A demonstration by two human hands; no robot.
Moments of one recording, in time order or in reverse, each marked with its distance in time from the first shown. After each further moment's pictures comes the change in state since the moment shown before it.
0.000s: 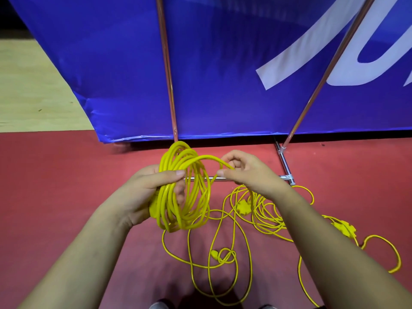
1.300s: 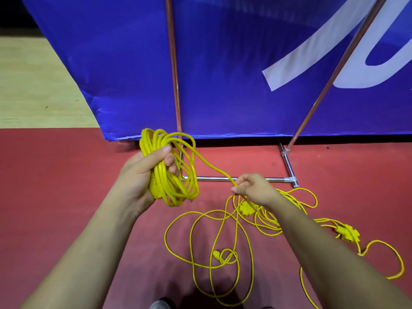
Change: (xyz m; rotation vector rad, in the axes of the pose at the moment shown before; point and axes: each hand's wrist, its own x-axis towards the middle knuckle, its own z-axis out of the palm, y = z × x) left_hand 0.007 0.010 -0.002 -0.221 0.232 0.294; right_hand 0.009 0.074 0.003 -0.144 0.056 0.342
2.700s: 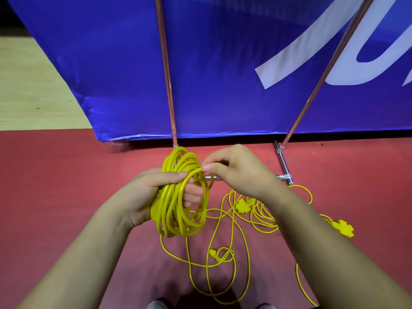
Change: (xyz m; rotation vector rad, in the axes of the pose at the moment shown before) left_hand -0.013 -0.008 0.012 0.194 -0.116 -0.435; right_hand -0.061 -0.113 -0.002 -0.242 -0.009 -0.623
